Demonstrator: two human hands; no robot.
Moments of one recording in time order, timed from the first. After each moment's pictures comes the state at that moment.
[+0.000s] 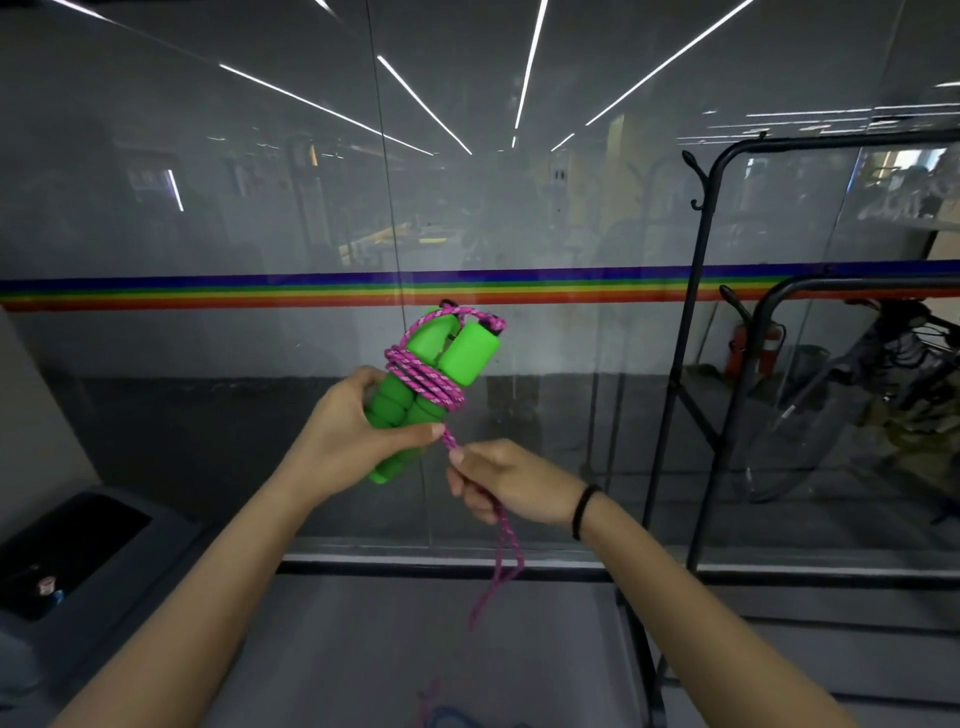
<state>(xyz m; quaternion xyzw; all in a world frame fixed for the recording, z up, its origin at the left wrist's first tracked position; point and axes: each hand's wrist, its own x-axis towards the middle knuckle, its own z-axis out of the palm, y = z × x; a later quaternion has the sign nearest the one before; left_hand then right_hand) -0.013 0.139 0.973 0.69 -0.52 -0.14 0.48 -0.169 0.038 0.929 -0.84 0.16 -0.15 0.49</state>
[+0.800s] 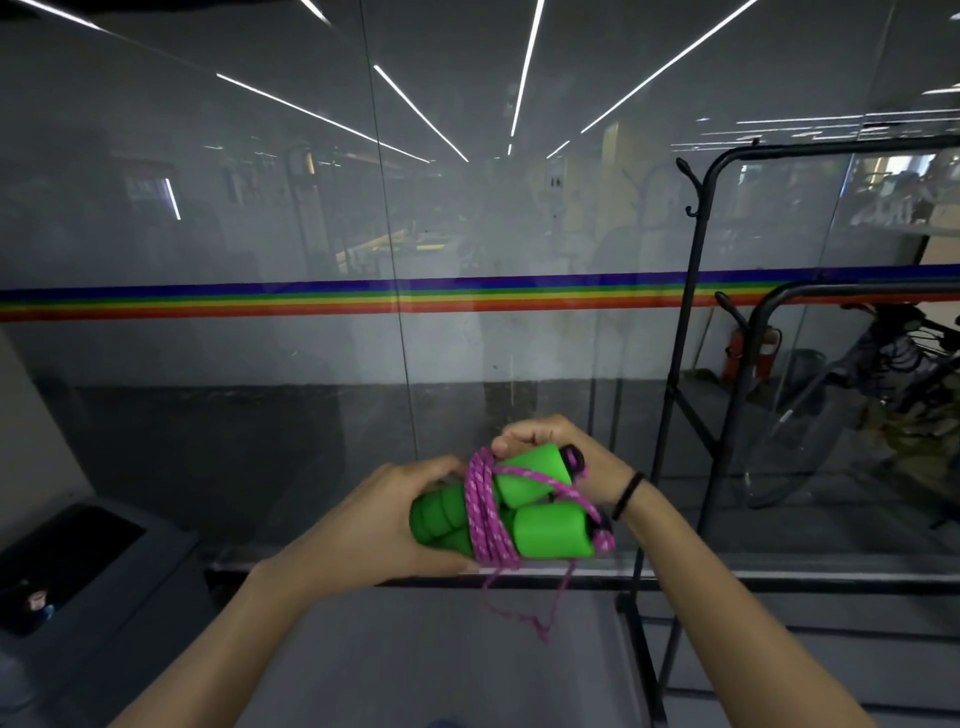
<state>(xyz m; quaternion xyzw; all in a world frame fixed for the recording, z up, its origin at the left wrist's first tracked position) -0.039 0.154 0.944 0.60 -0.72 -0.14 0.31 -0.203 0.011 0.946 -0.82 0.10 -0.25 0.51</state>
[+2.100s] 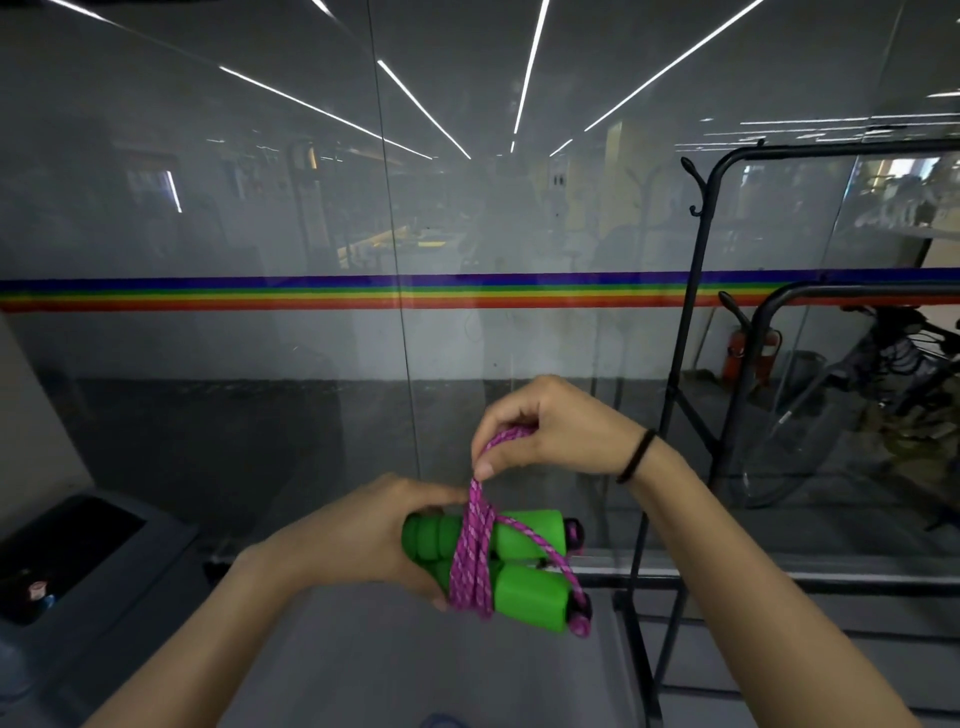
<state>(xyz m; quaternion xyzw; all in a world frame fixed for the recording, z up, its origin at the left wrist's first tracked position) -0.030 0.158 0.947 0.61 -0.74 -0.19 0.19 -0.199 0.028 0.991 -0.92 0.07 -0.19 0.34</state>
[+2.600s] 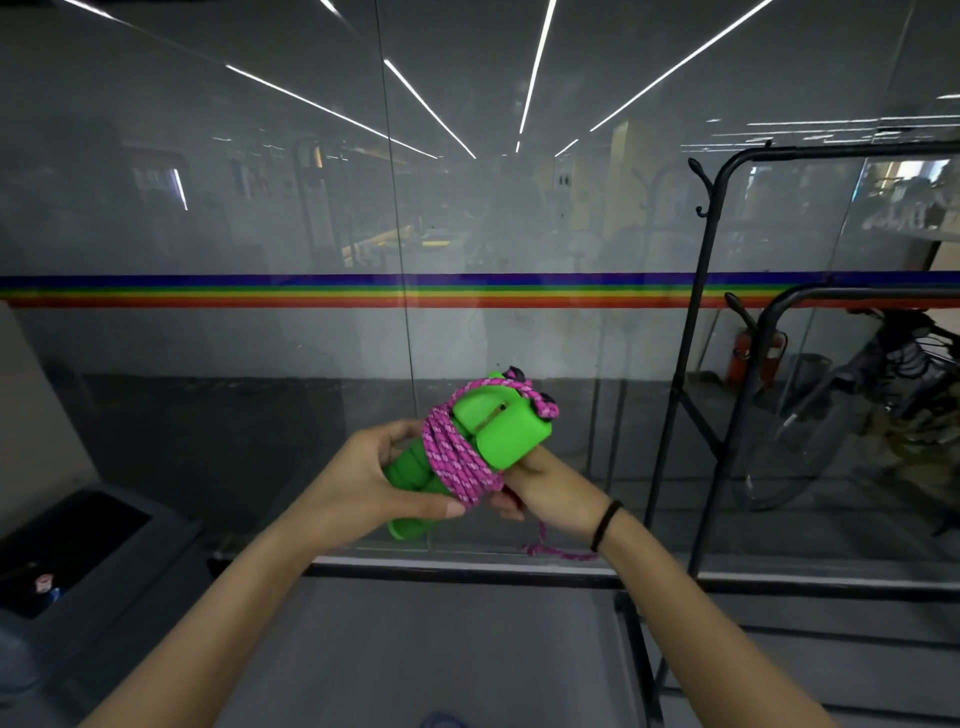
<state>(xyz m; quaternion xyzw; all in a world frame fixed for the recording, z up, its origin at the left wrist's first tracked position) -0.018 0.151 0.944 0.60 -0.58 -0.28 0.48 -0.177 0.033 0.919 -0.82 0.18 -0.23 0.48</state>
